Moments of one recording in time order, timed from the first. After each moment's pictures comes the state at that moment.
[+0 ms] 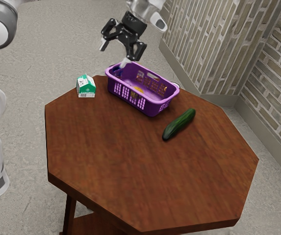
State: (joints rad) arm -0.23 -0.08 0.32 -1.42 -0.08 0.92 -0.64
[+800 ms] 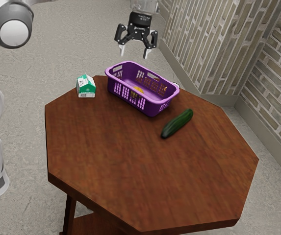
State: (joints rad) arm -0.15 0.00 0.53 -1.47 -0.26 1.30 -1.29
